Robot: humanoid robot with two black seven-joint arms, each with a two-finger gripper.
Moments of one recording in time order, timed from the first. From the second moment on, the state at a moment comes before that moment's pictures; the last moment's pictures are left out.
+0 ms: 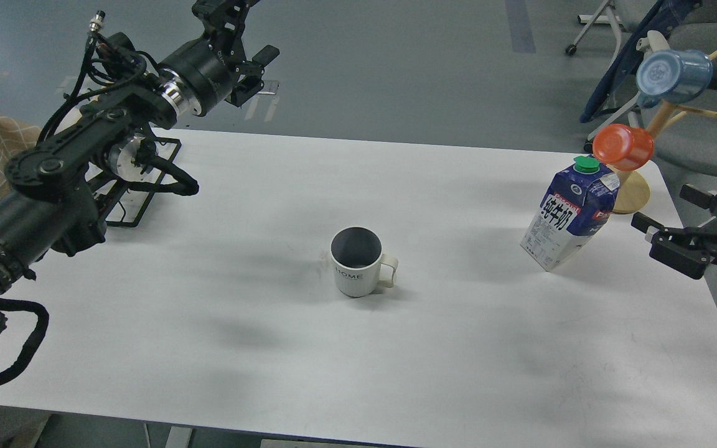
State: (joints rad) left arm -0.95 0.39 -0.71 -0.81 0.53 -0.29 -0.25; right arm 0.77 -1.05 0.08 1.20 -1.59 -0.49 0.49
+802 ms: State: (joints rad) left arm -0.95 0.39 -0.72 -0.81 0.53 -0.30 -0.26; right arm 0.76 -0.78 0.08 0.98 -1.60 -0.49 0.49
